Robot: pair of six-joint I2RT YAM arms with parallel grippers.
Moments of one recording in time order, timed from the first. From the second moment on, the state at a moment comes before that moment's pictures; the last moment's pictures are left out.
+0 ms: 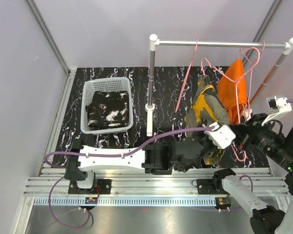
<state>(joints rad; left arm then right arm) -1.57 1.73 1.74 0.02 -0.66 0.21 0.23 0.80 1.88 -1.37 -0.27 0.33</state>
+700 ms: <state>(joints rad) -1.63 1.70 1.64 0.46 -1.06 0.63 0.23 0.67 1.55 -1.19 -0.25 0.35</state>
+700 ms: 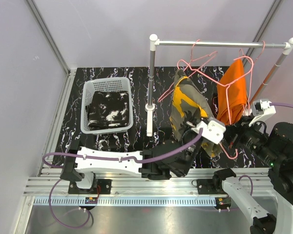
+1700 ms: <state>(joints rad) -1.59 1.43 1.89 0.93 -1.09 1.15 0.23 0.63 1.47 -1.21 -0.19 0.33</state>
